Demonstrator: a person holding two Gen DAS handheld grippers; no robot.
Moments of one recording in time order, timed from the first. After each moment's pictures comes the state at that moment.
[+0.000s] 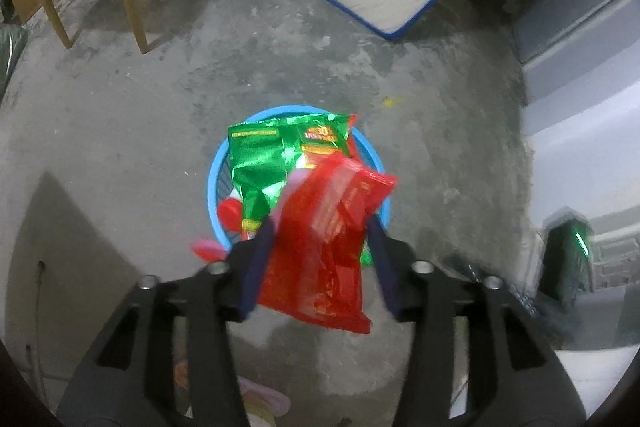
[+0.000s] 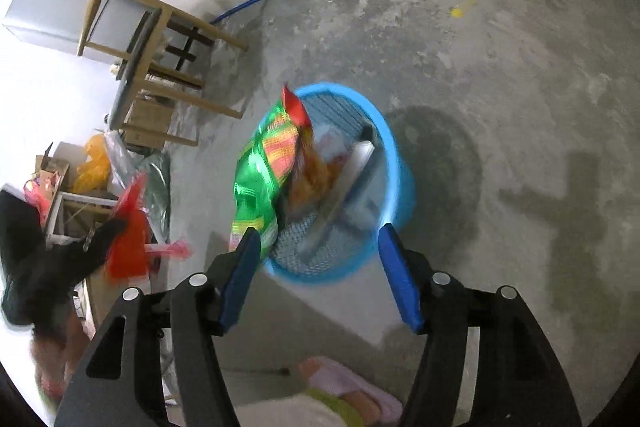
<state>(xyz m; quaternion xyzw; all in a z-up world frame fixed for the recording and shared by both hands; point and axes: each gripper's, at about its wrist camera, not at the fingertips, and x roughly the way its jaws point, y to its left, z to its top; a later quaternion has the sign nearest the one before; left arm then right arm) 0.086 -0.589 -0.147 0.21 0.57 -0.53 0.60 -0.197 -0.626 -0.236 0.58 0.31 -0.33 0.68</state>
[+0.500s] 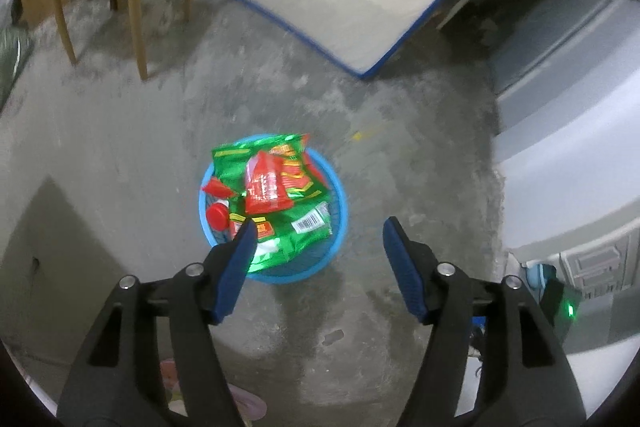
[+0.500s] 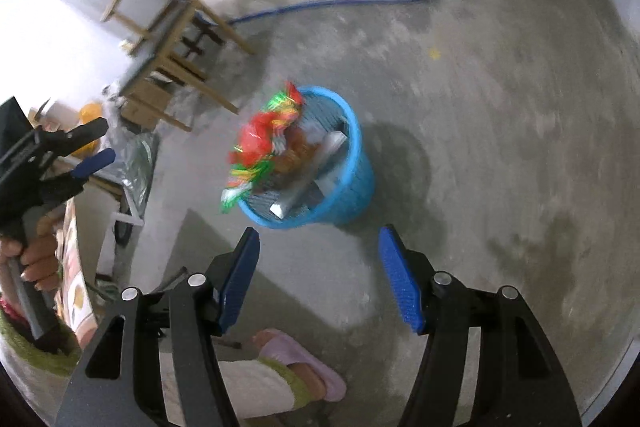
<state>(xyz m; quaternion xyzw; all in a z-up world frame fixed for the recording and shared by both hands) 0.063 -0.511 -0.050 0.15 0.51 -0.57 0.62 -0.244 -0.550 -0.150 0.46 0.33 -0.36 0.74</state>
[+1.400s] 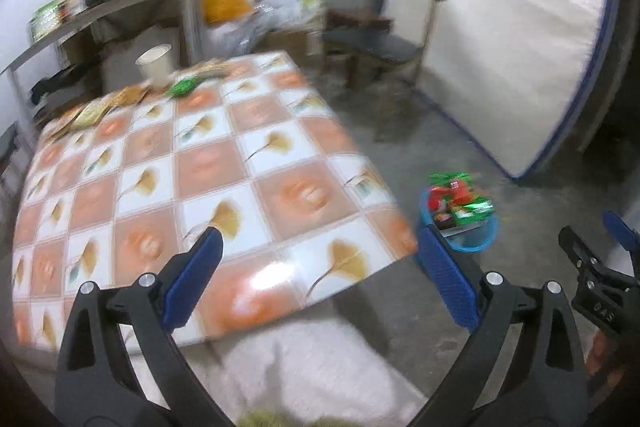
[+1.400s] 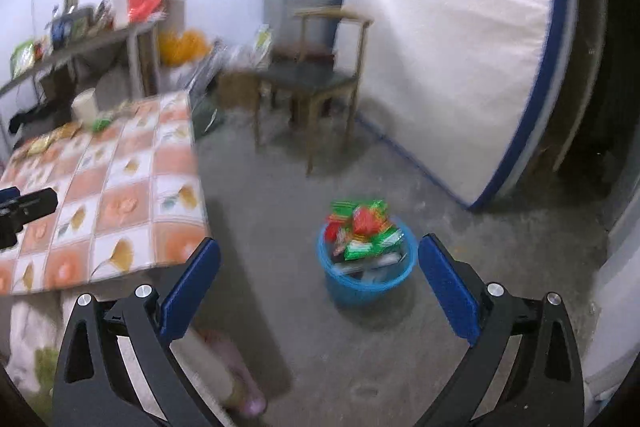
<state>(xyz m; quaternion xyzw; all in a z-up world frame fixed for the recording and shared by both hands) -0.007 -0.106 0.050 0.08 0.39 -0.26 0.88 -0.147 -0.293 0.039 0.07 0.34 -0.32 0.88</state>
